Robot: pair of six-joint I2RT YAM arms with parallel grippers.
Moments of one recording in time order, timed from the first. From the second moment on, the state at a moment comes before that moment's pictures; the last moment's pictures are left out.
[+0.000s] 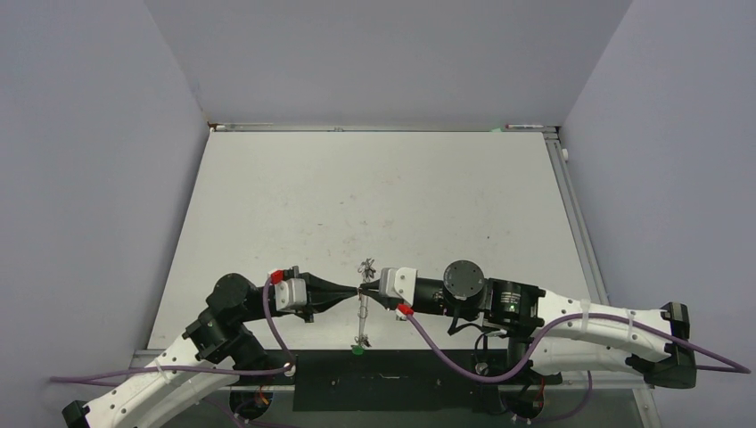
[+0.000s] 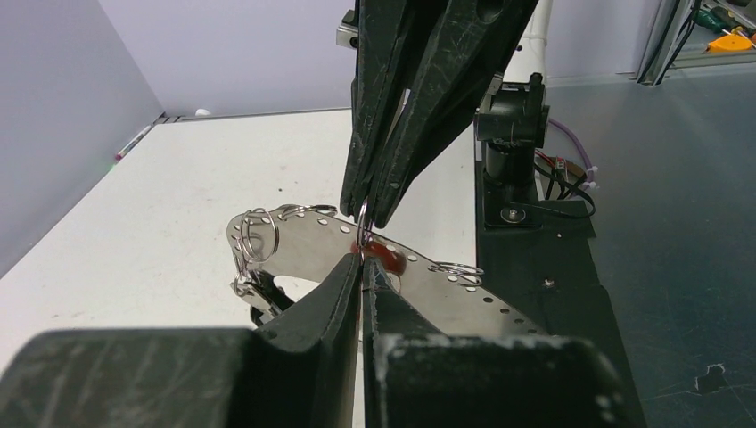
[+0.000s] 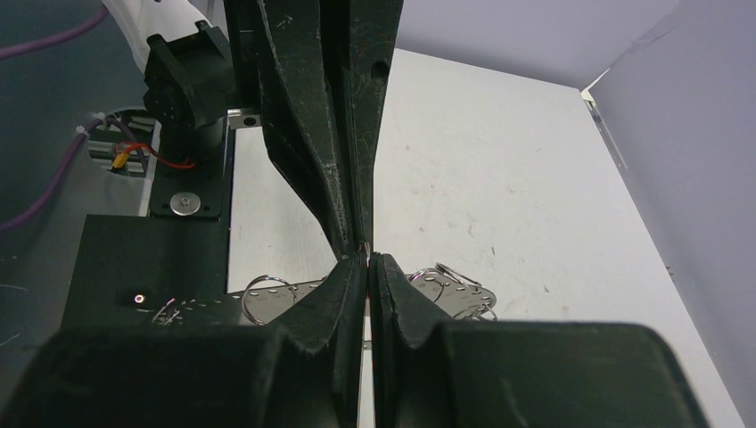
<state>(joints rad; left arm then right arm) -0.86 0.39 0.41 0.12 0.56 0.06 1.32 0.94 0.84 -0.05 -0.07 -0.35</state>
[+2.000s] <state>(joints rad) -0.83 0.35 0.40 0.19 0.66 0.01 1.31 0.91 0.73 0.20 -0.19 -0.25</state>
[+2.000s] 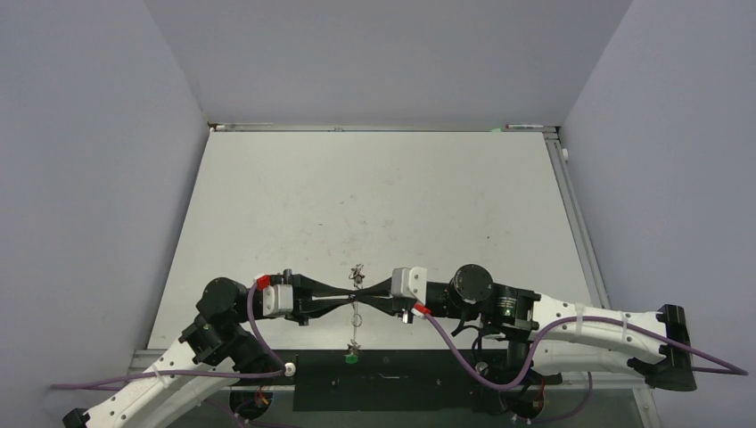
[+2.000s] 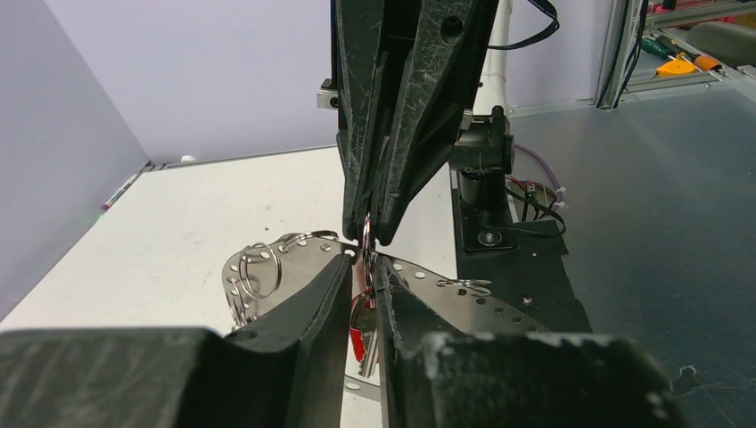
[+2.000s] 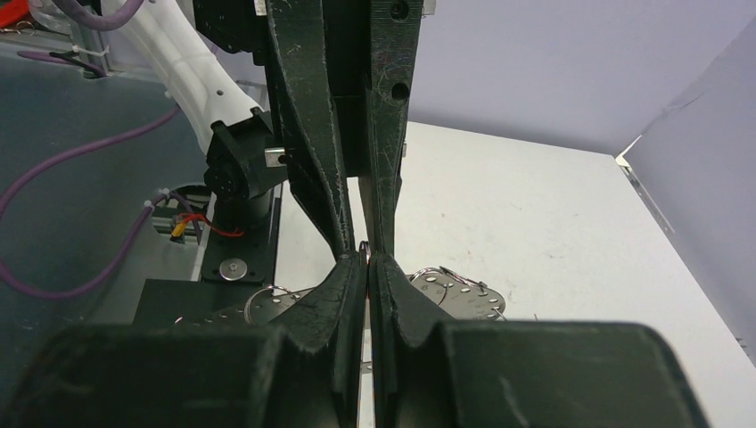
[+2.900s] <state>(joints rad) -0.83 0.43 0.42 0.01 0.53 0.08 1.29 0.91 0.84 -0.05 -0.10 -0.26</state>
